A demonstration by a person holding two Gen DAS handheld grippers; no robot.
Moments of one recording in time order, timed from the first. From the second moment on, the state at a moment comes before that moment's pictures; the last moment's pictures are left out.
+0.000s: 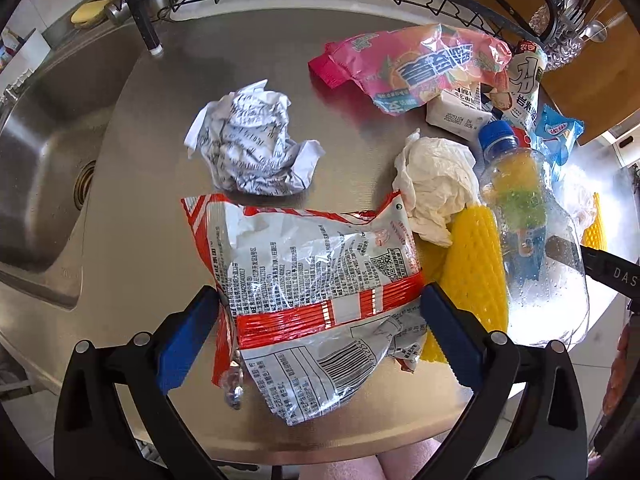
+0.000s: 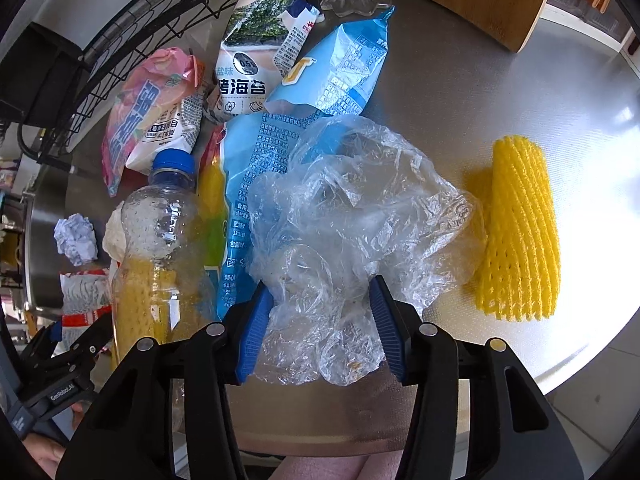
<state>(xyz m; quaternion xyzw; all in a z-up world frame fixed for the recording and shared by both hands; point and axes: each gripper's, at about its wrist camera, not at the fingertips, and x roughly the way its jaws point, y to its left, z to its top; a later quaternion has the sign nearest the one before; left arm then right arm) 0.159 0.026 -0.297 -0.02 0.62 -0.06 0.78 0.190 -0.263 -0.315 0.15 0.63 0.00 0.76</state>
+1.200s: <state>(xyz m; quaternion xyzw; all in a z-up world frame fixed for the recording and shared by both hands) 0.114 0.046 -0.192 0.02 0.53 0.00 0.85 0.139 -0.256 -0.178 0.14 0.51 0.04 0.85</state>
